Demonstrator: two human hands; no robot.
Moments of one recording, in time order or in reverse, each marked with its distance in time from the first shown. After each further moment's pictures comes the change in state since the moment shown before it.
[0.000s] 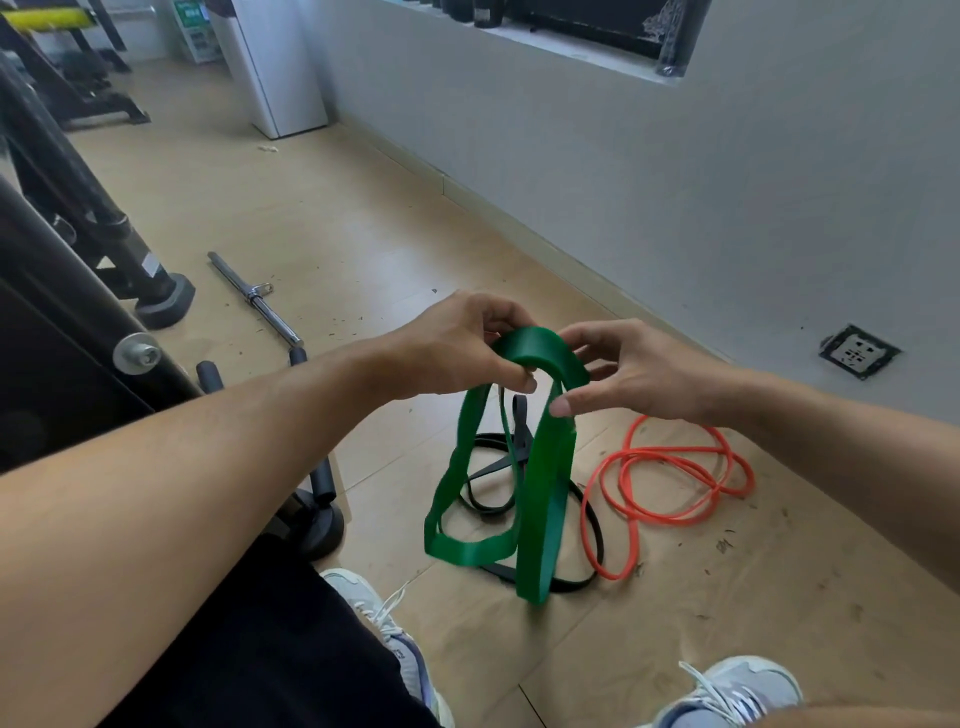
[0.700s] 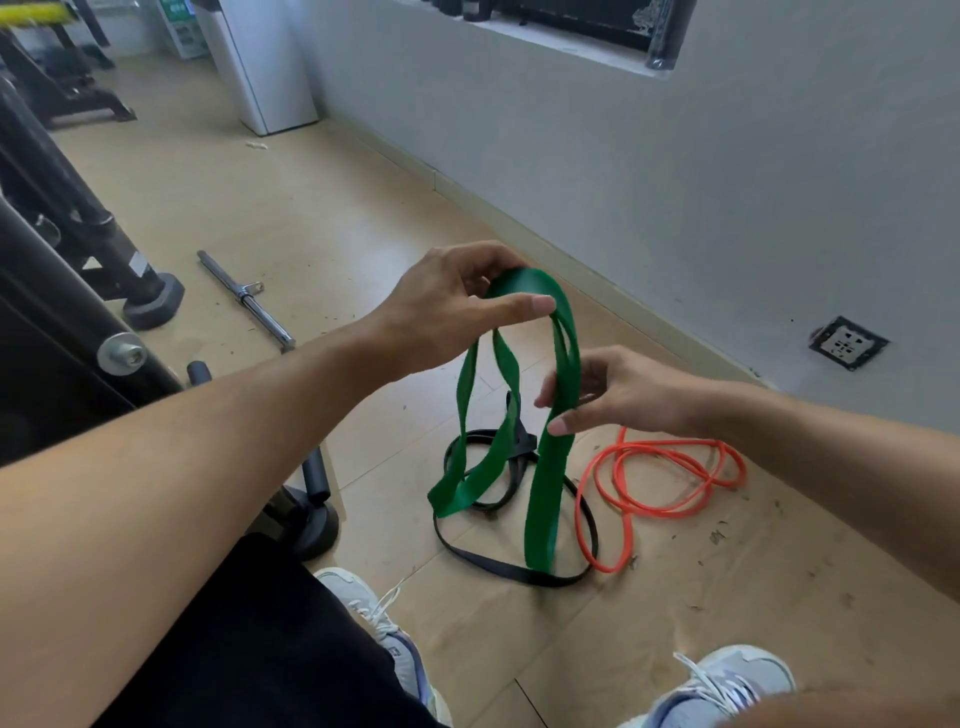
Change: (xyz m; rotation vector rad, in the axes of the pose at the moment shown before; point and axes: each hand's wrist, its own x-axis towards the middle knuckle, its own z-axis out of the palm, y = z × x) left_hand -0.004 0.018 -0.006 -0.023 0.209 0.181; right_hand 0.001 0.026 0.009 0.037 -0.123 0.087
